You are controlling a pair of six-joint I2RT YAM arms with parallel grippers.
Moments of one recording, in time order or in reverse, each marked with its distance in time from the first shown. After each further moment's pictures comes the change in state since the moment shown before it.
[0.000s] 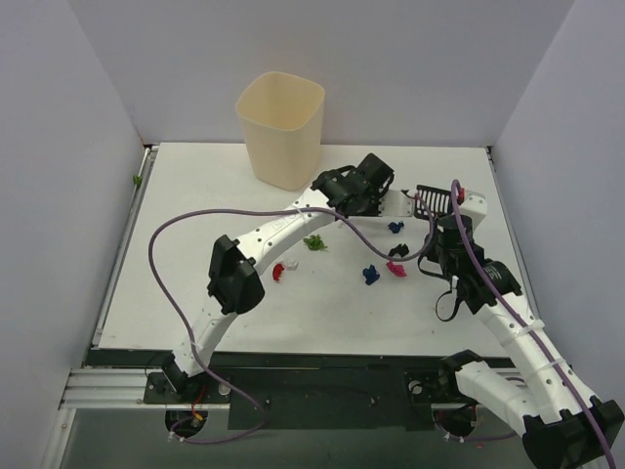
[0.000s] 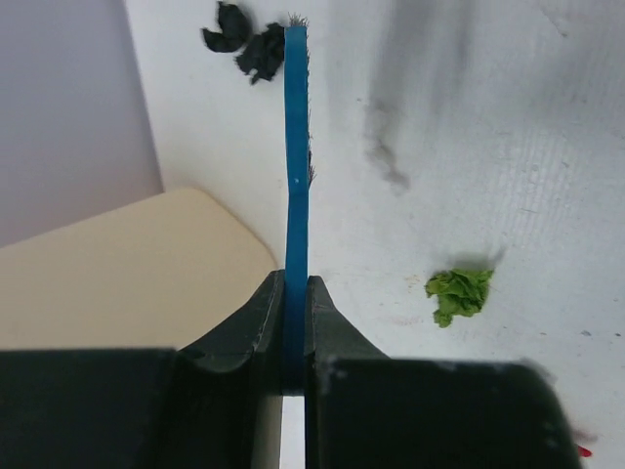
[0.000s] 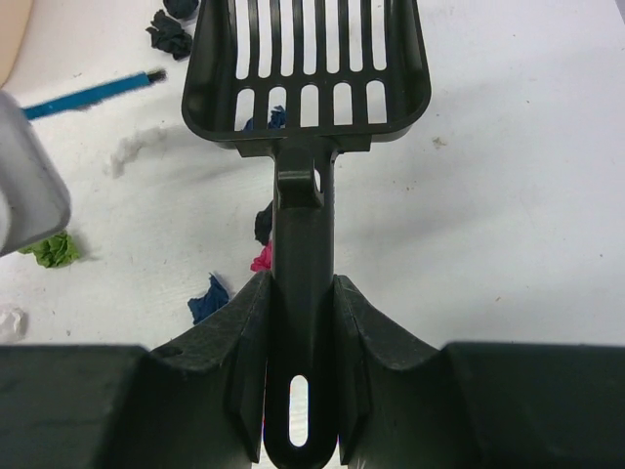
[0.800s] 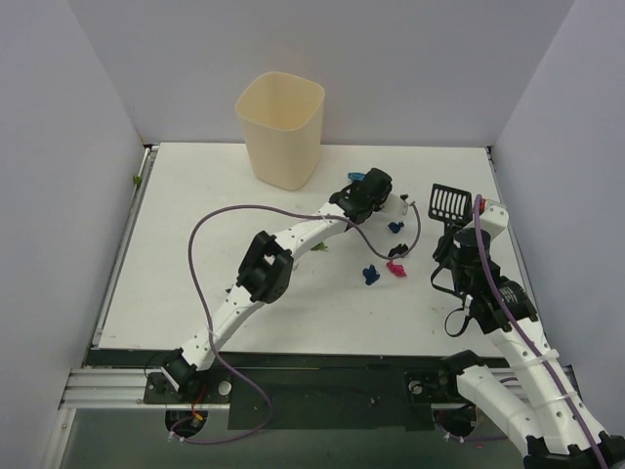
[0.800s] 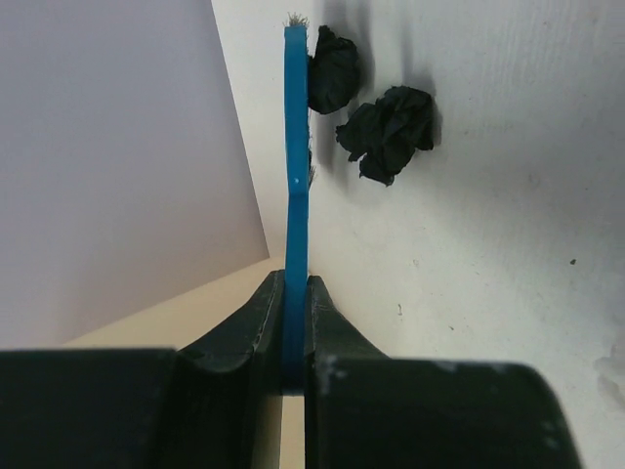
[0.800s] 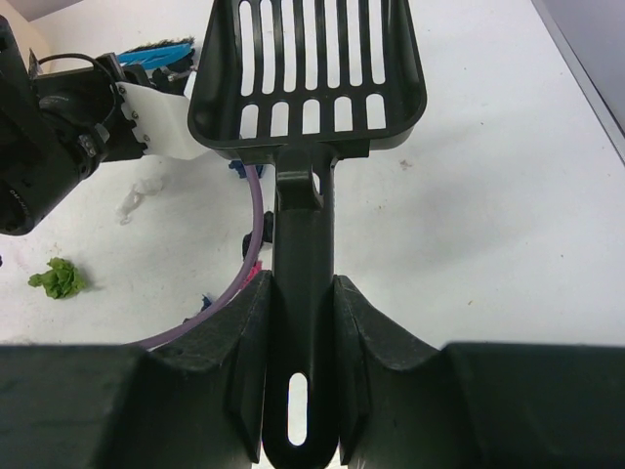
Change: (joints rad) left arm 0.055 0.394 0.137 0.562 -0.220 0.346; right arm -0.018 -0.153 -0.033 -0.014 0.056 0.000
